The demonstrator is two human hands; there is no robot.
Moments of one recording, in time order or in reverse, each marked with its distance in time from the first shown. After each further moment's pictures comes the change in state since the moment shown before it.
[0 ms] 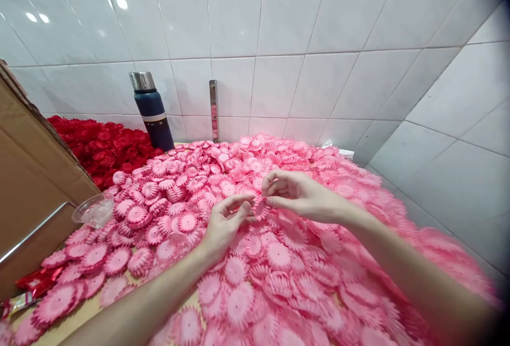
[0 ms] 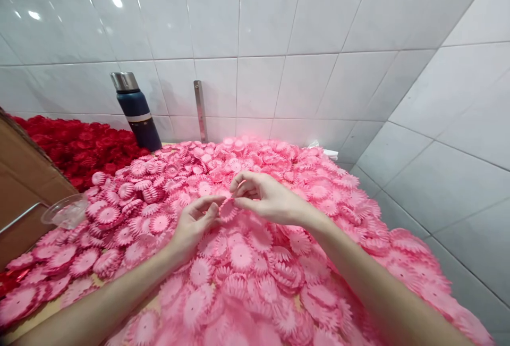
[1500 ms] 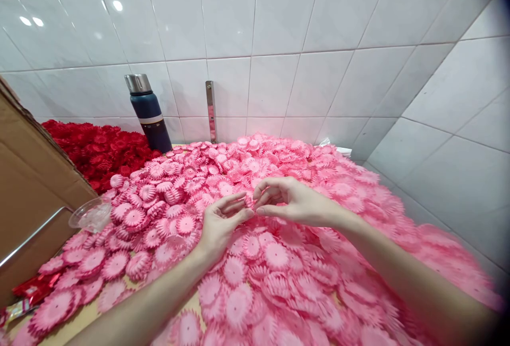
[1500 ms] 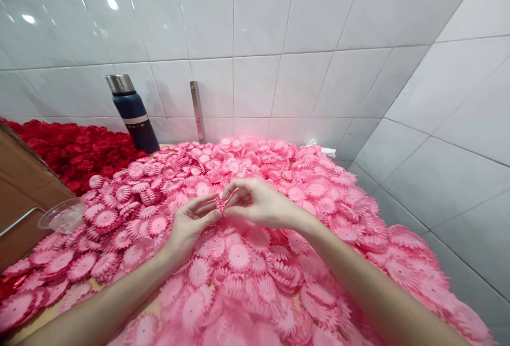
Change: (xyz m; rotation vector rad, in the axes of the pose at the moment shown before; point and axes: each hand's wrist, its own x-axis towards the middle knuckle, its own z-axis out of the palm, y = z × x) left_hand 0.001 0.003 -0.002 0.042 0.118 -0.033; right_hand 0.001 0.001 0.008 0.021 -0.035 0.034
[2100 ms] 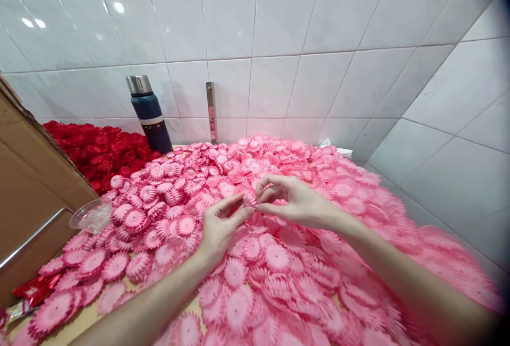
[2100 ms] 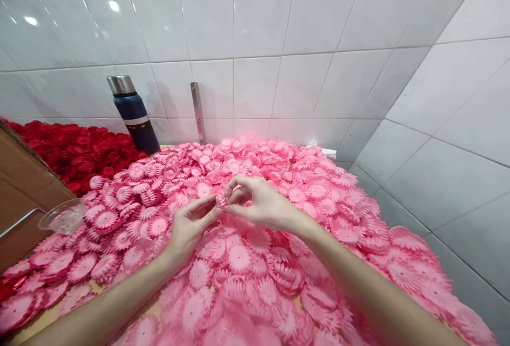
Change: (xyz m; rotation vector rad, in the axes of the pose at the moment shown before) left_hand 0.000 -0.001 0.000 0.132 0.031 0.094; right_hand 0.001 0.001 0.004 -0.063 0.094 -0.038
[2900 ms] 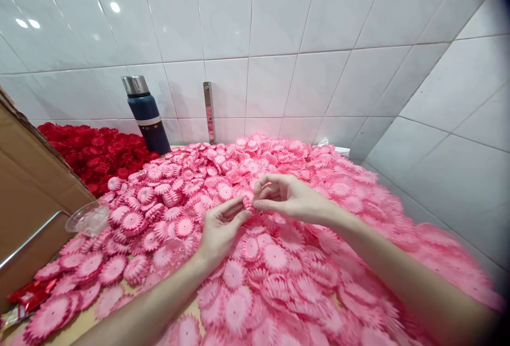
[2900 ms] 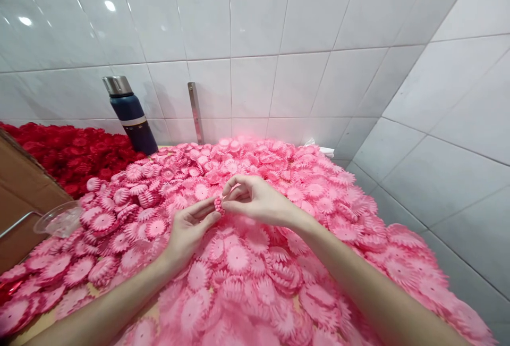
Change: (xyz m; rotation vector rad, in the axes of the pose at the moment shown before) left_hand -0.002 -0.004 0.002 -0.088 -0.077 0.014; right_hand 0.003 0.004 -0.002 0.163 -0.013 0.058
